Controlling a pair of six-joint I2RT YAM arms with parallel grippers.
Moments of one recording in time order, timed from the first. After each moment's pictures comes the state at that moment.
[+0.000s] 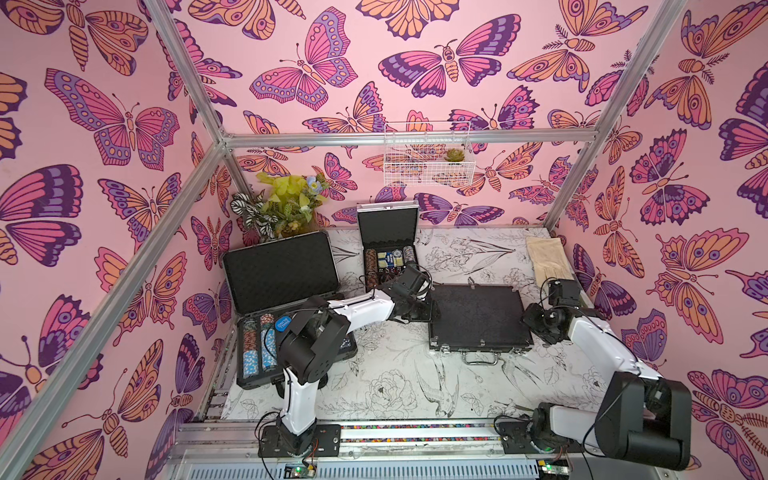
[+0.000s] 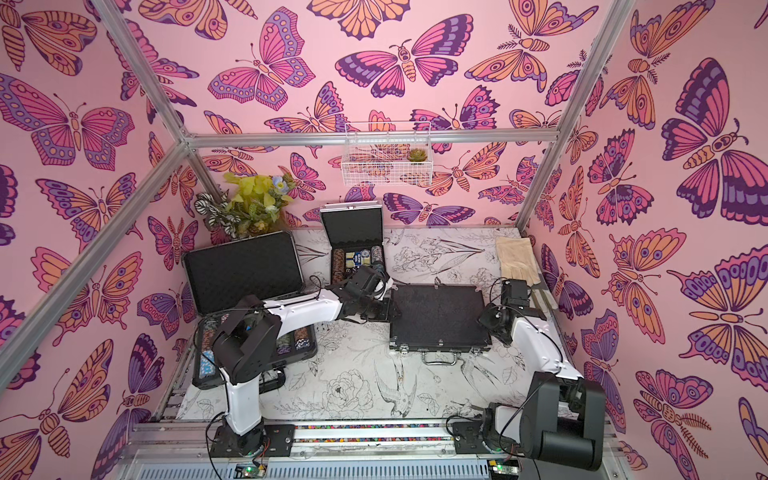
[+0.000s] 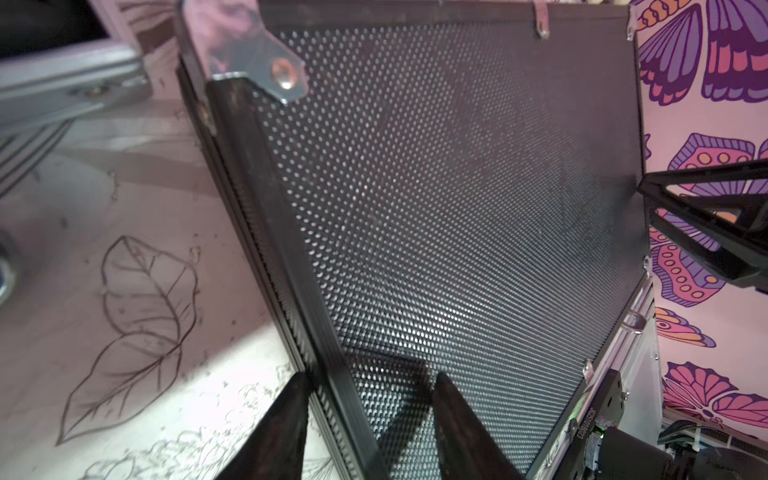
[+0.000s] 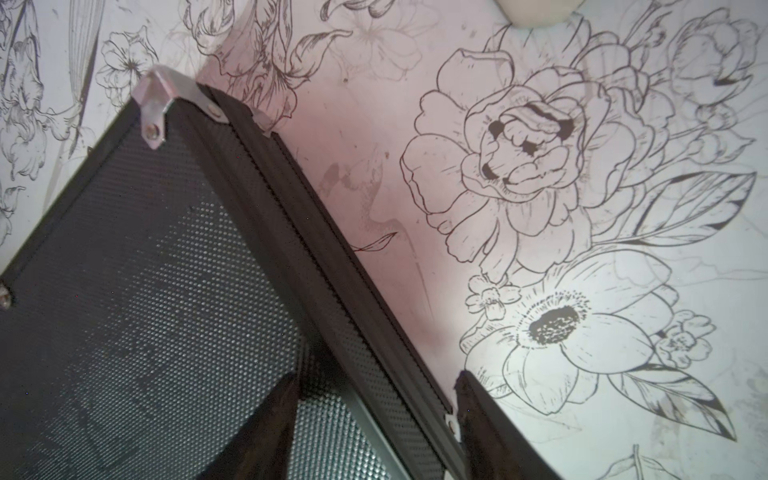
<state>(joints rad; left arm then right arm) -0.73 1.96 1.30 -0.26 0.38 -0.55 -0.17 1.27 0.73 -0.58 -0.06 0.55</state>
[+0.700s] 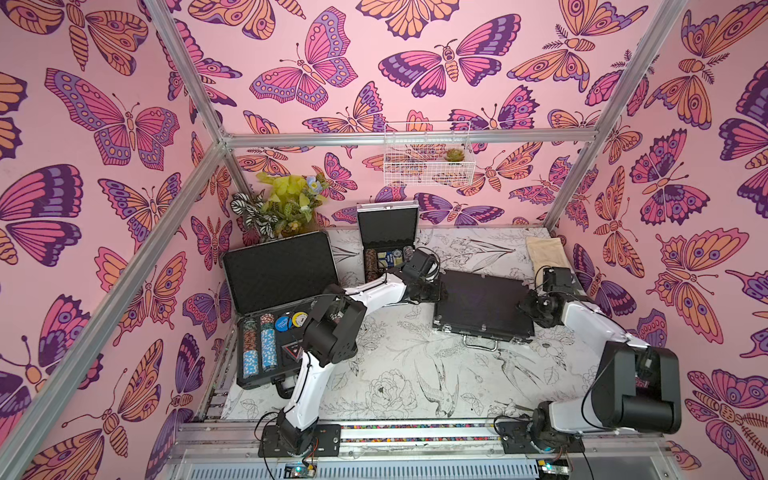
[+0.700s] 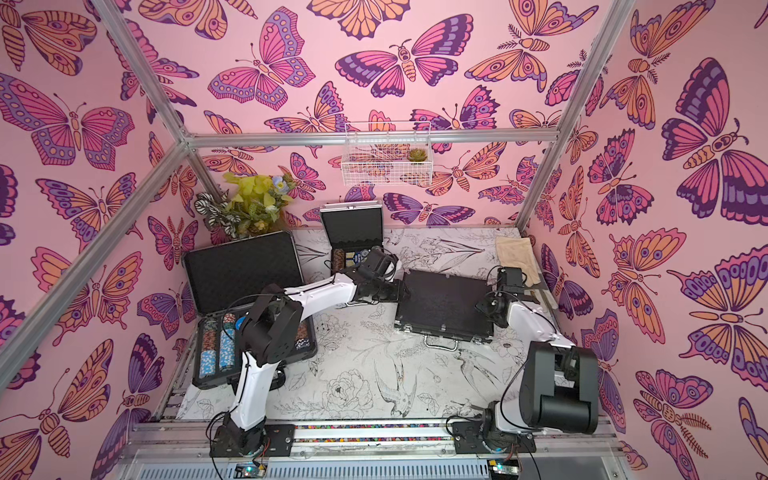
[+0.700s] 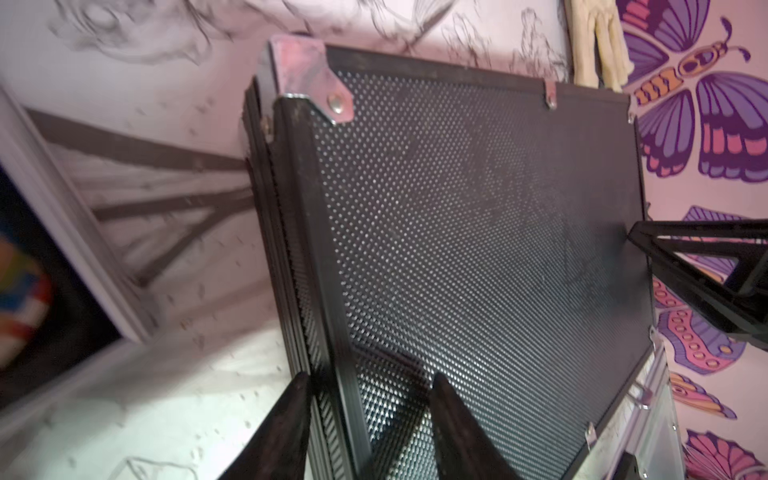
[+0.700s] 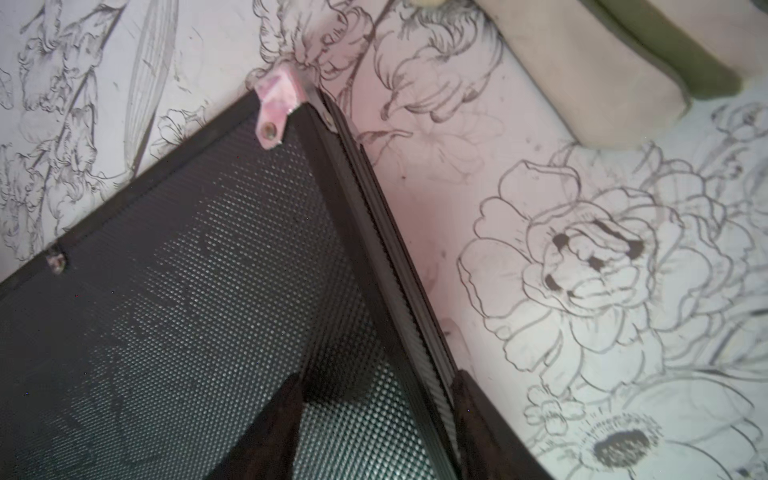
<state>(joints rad) -0.69 2.18 1.63 -0.33 0.34 -0.53 -0.13 1.47 0.85 -0.43 -0.05 0.55</state>
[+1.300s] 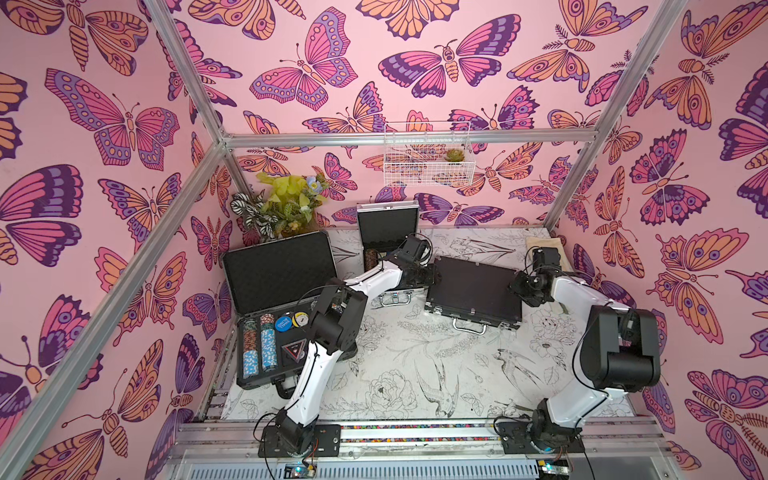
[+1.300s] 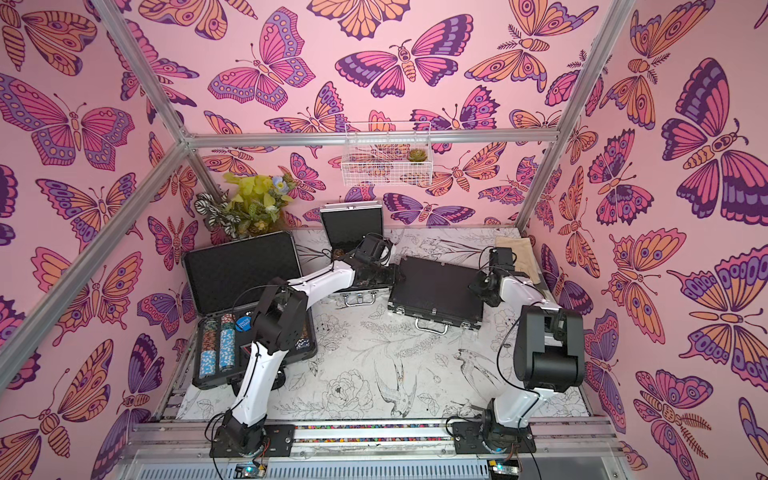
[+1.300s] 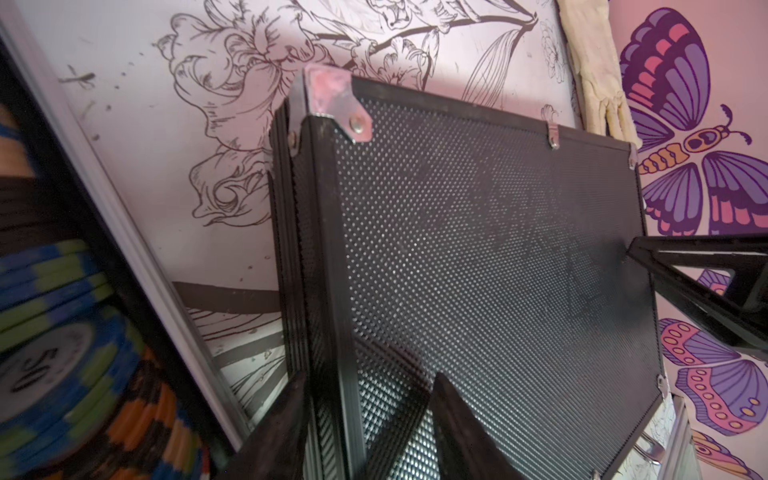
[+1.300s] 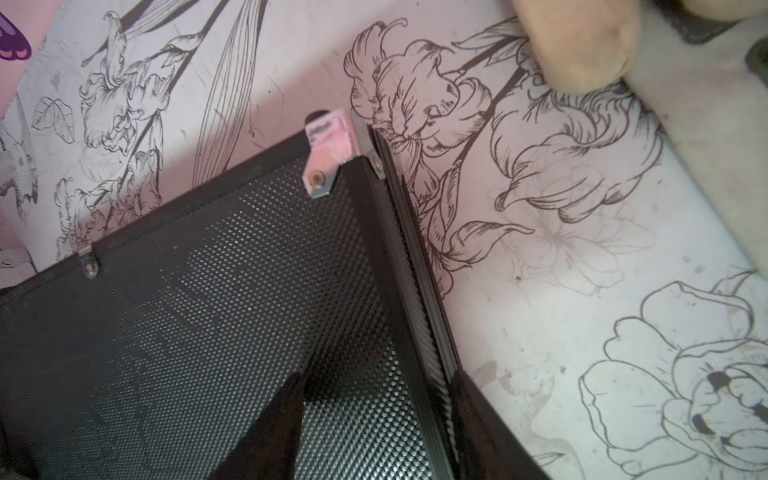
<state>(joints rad) -0.61 2.30 1.82 -0.37 0.36 -0.47 -0.10 1.69 1.08 -0.45 -0.09 0.56</state>
